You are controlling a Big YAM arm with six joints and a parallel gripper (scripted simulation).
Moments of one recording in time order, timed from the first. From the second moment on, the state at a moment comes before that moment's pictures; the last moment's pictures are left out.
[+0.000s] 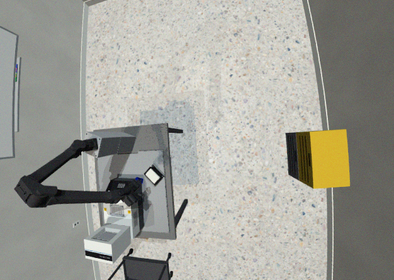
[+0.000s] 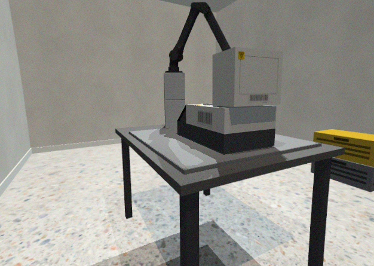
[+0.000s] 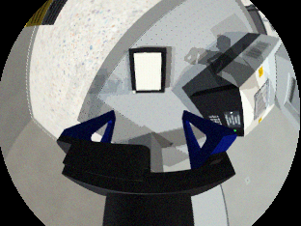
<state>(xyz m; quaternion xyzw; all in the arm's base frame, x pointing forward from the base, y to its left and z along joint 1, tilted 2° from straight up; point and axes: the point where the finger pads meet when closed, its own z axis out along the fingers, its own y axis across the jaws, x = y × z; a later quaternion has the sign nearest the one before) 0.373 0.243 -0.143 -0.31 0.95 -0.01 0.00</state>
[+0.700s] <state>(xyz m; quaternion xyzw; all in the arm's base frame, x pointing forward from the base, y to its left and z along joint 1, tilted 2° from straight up) 0.382 0.252 -0.182 -0.31 0.95 -0.01 0.01</state>
